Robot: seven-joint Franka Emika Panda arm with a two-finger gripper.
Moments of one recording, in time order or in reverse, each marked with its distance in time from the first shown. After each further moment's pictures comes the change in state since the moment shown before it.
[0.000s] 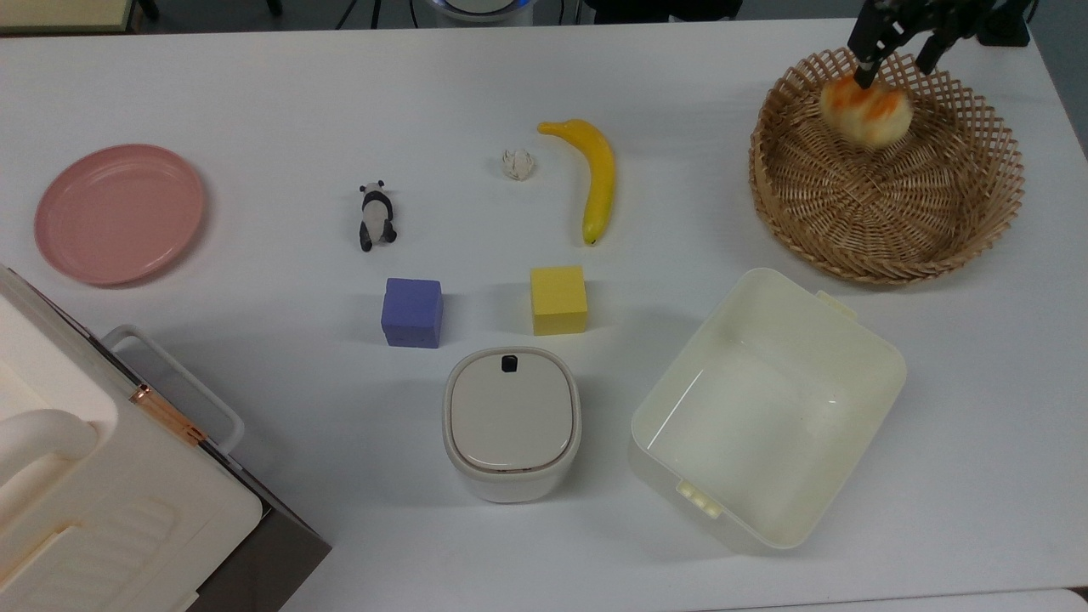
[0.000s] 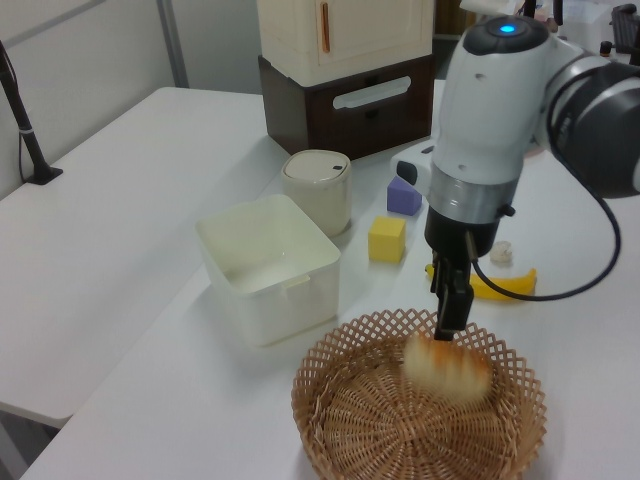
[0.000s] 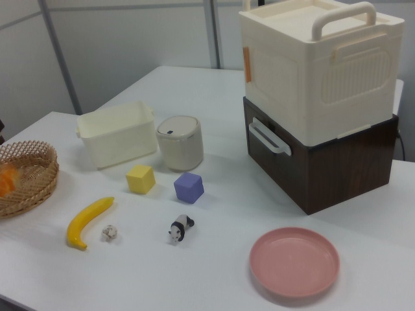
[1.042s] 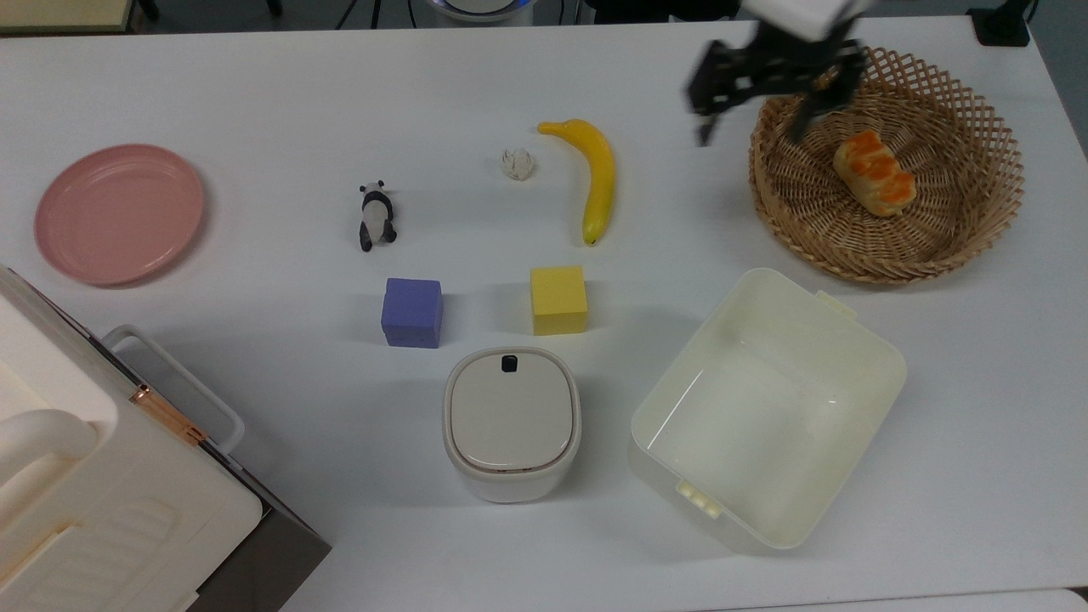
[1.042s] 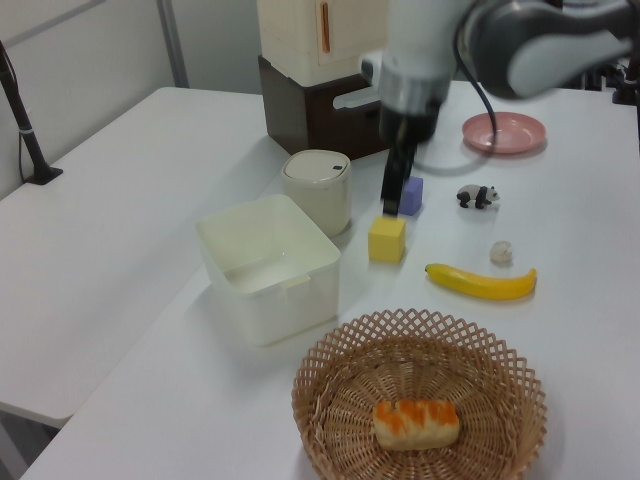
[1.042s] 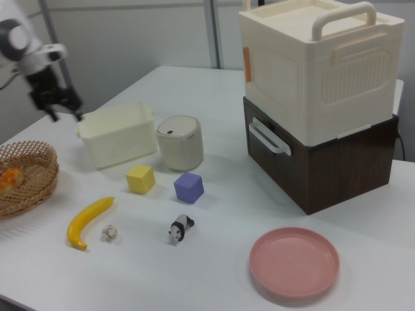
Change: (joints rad) arm -0.293 -0.056 -0.068 0.019 -0.035 -0.073 -0.130
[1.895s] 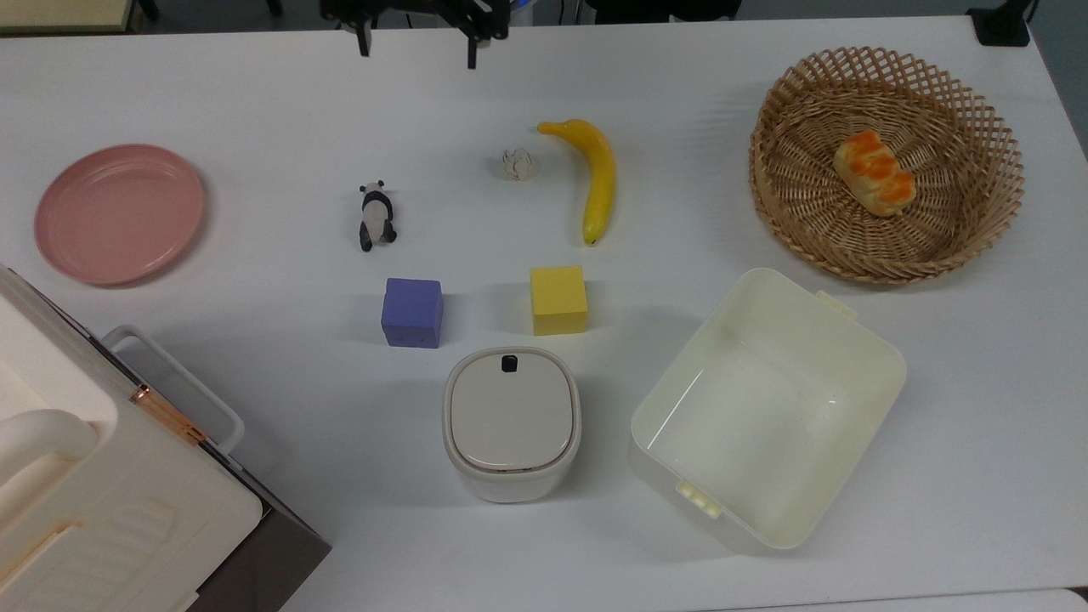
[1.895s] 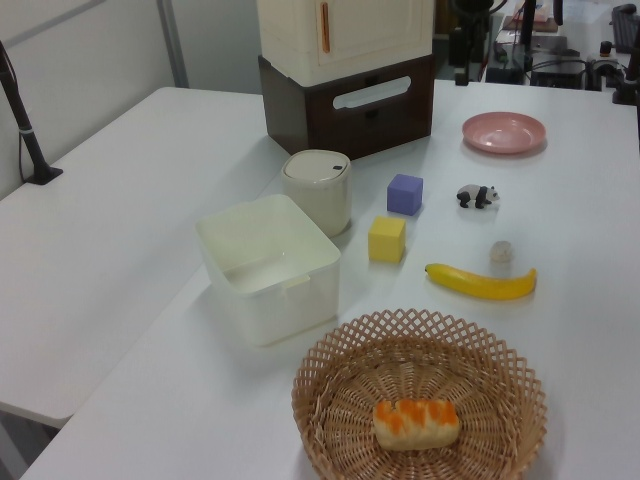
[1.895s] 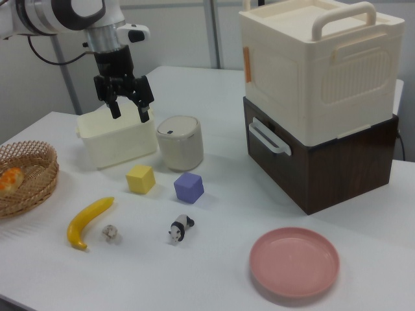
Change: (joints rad) arm -0.436 -0.175 -0.001 -0.016 0.050 -0.291 -0.301
